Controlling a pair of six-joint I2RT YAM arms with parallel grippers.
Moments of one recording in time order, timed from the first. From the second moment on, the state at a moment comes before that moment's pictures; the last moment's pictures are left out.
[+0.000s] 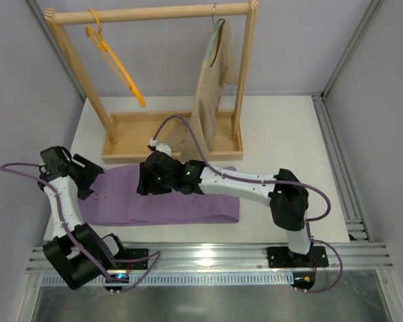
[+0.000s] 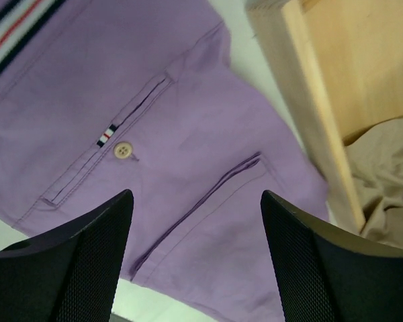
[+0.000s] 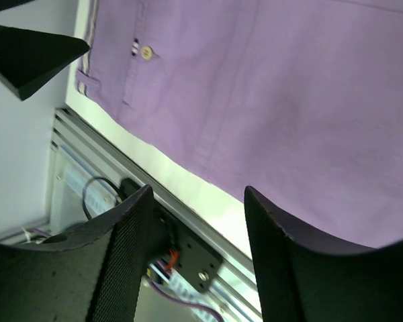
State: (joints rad) left arm 0.55 1.14 0.93 -0.79 0.17 -0.59; right arm 1.18 1.99 1.70 -0.39 0.10 0.93
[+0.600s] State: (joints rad) left arm 0.30 1.26 0.77 -0.68 0.29 -0.58; right arm 0.72 1.09 0.77 -0.44 0.12 0.79
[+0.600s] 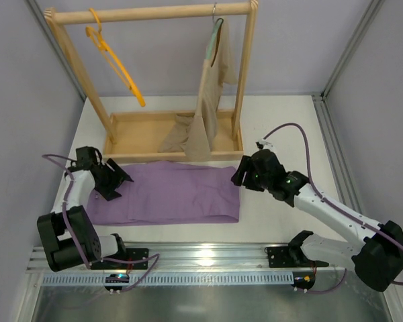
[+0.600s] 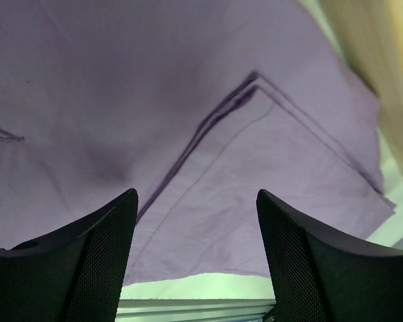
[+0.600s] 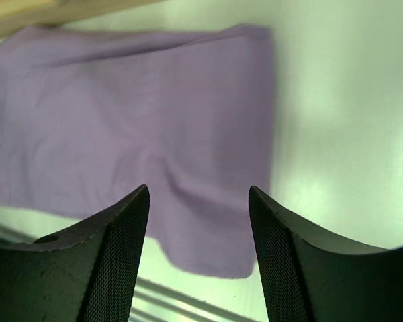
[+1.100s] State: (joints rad) left arm 0.20 1.37 0.68 -0.57 0.24 -0.64; right arm 0.43 1.24 0.65 -0.17 -0.10 0.75
